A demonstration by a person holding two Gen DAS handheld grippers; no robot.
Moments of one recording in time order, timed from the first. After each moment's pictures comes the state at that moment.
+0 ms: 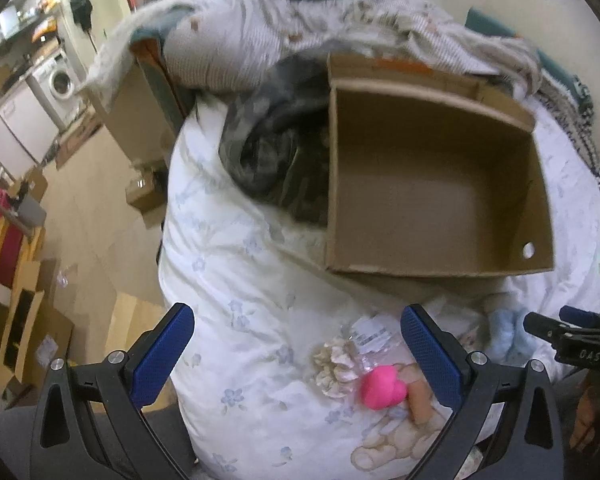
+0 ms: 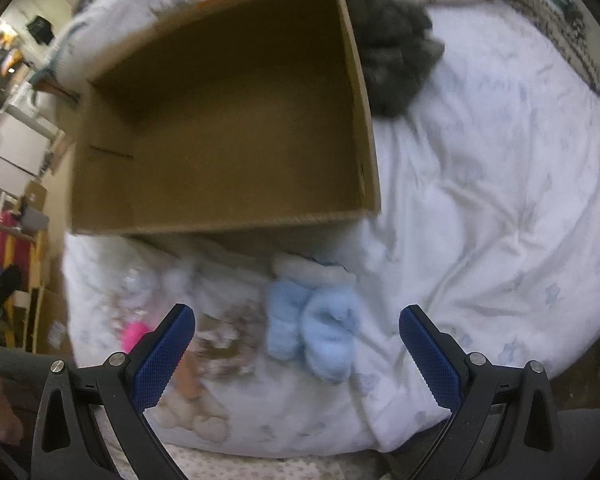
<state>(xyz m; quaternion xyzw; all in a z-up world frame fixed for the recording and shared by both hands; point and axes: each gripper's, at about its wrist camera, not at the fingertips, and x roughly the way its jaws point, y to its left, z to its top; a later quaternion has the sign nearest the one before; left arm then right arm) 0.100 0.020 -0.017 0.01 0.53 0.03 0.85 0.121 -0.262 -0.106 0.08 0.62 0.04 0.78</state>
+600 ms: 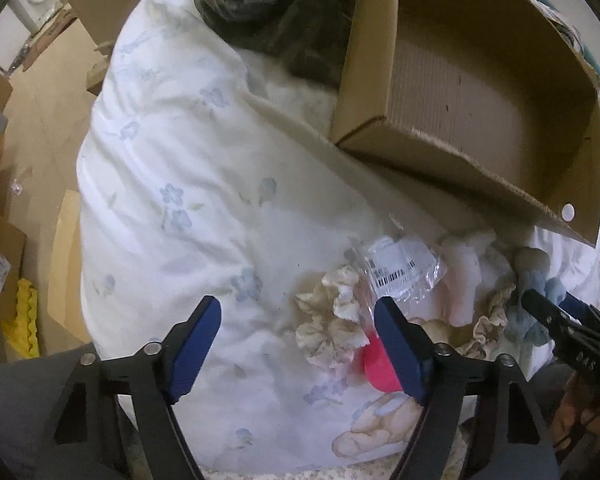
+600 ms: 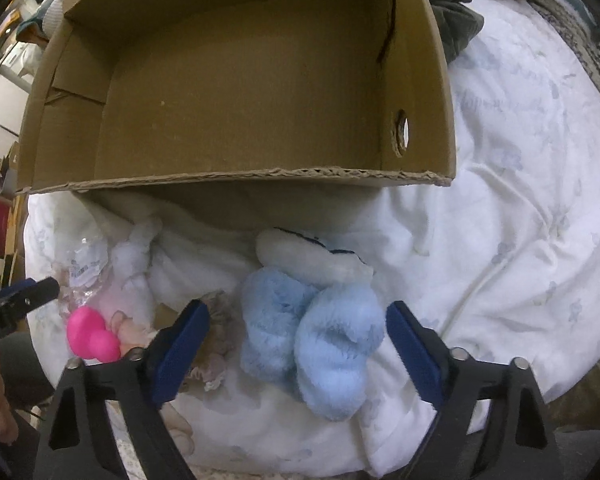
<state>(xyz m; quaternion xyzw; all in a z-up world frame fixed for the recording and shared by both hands) 0.112 0.041 -0.132 -0.09 0.67 0.01 0.74 0.140 -0.239 -0.154 0.03 0.65 0.05 0.76</state>
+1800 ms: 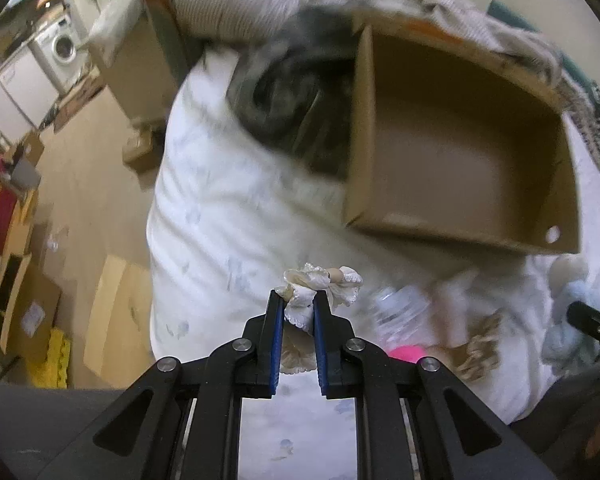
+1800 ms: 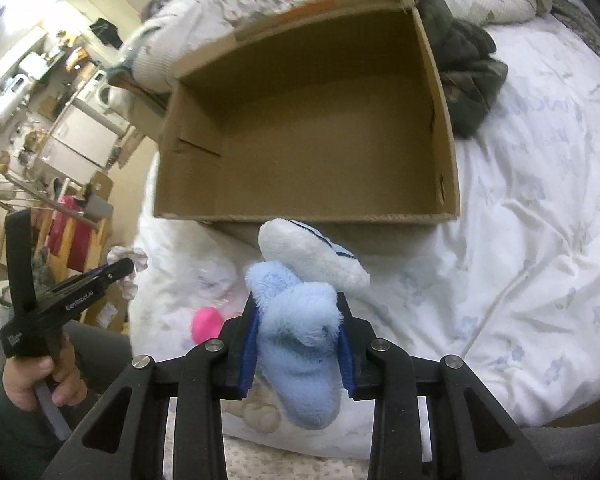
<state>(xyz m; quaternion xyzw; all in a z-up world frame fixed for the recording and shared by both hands) 0.093 0.037 -0.053 -0.02 0.56 0.04 0.83 0.100 -0.271 -0.064 0.12 0.56 0.18 0.80</state>
